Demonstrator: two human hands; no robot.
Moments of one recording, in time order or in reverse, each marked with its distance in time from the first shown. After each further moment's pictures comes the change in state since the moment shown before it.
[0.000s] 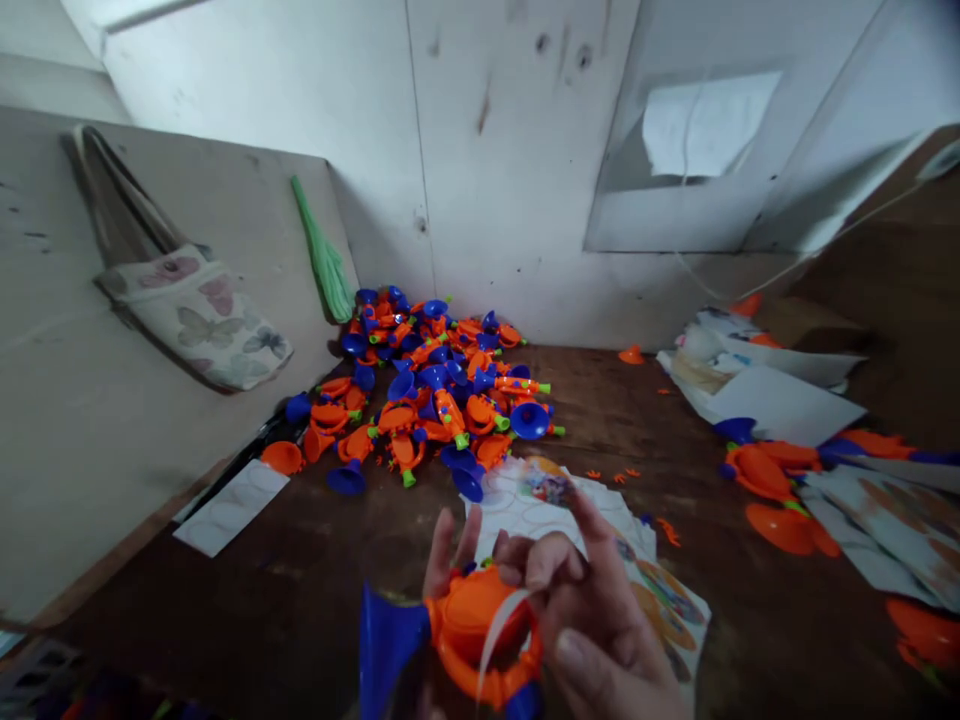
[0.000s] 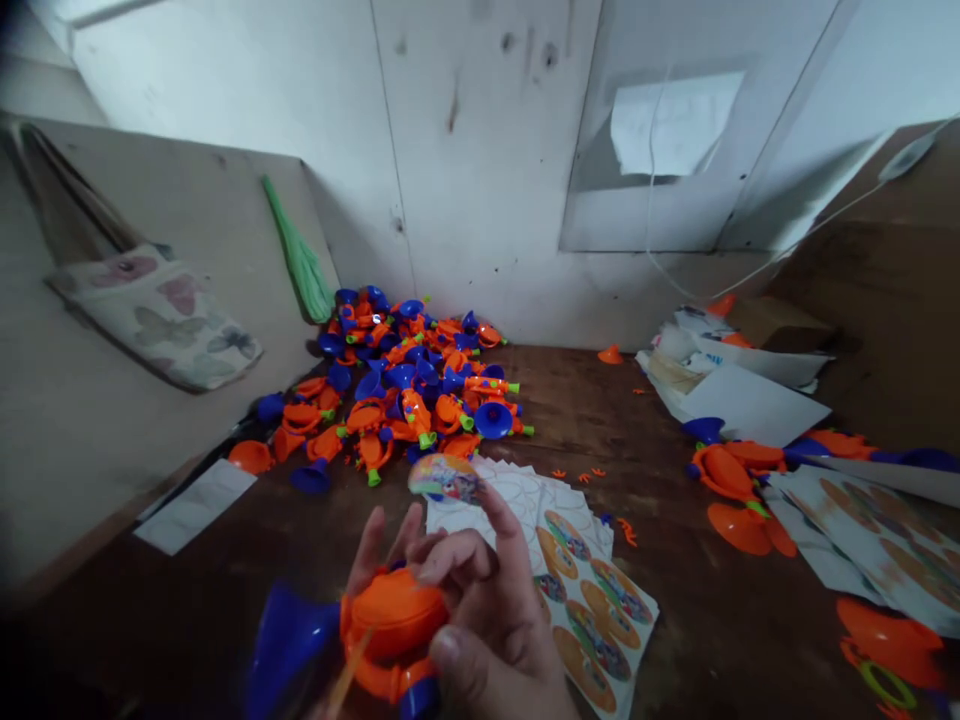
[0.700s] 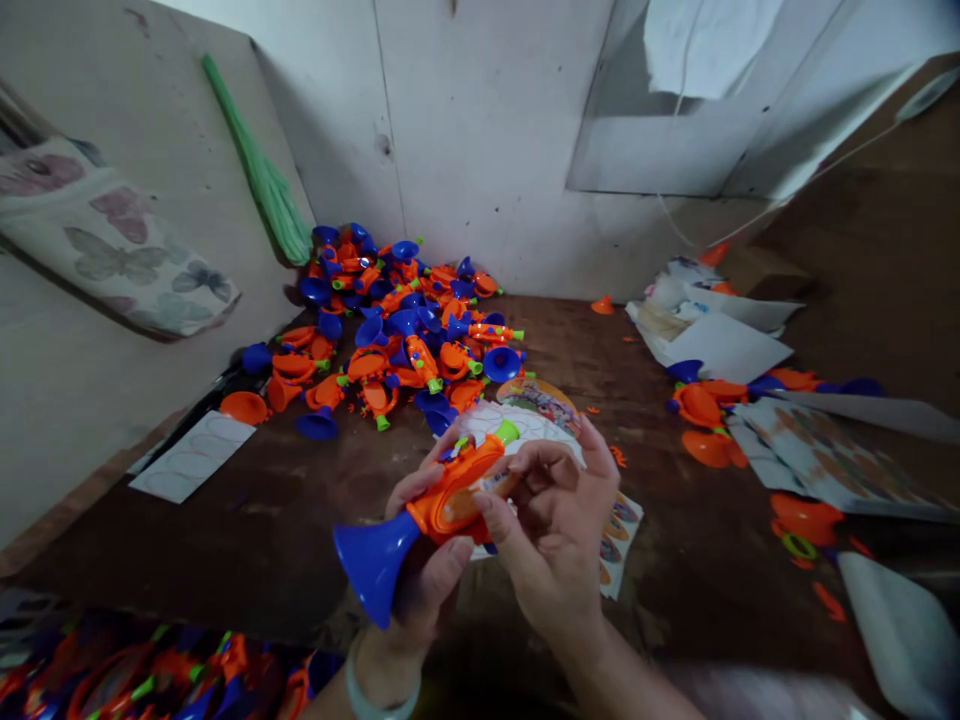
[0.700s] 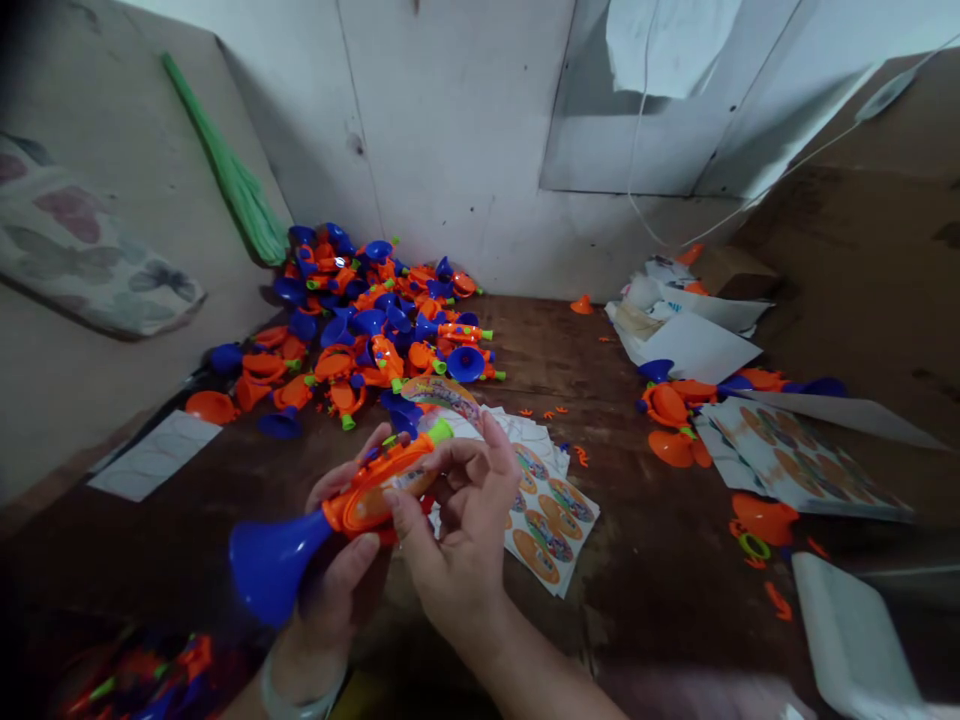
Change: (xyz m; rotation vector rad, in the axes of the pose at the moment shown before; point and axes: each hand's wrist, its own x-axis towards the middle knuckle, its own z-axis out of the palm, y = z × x) left_hand 0.001 0.053 0.000 -0.372 0.289 0.034; right_hand 0.004 -0.002 0.016 -0.471 0.298 -0.240
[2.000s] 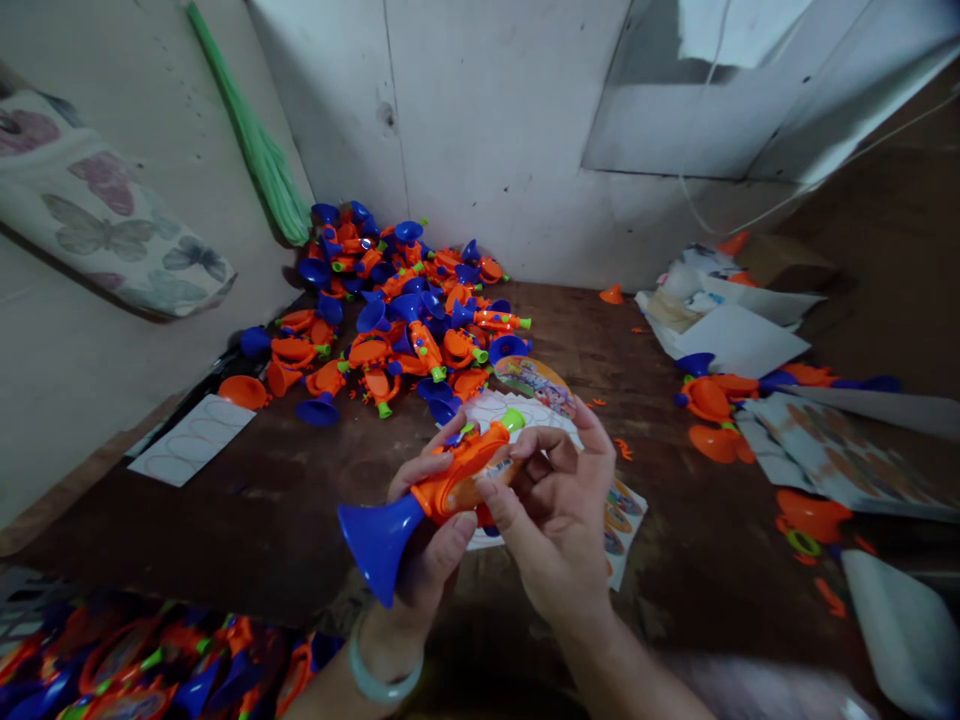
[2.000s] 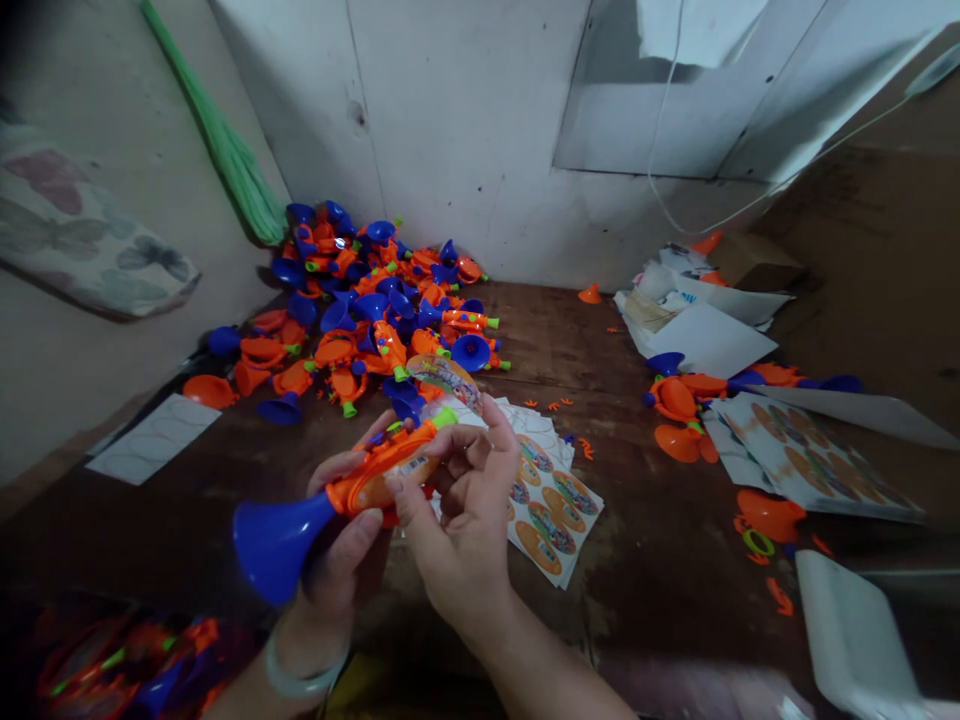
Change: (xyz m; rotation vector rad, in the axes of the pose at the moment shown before) left_hand 0.007 -0.005 0.001 -0.421 0.105 -0.046; right_hand 0.003 -0.001 0.004 0.116 -0.005 0.205
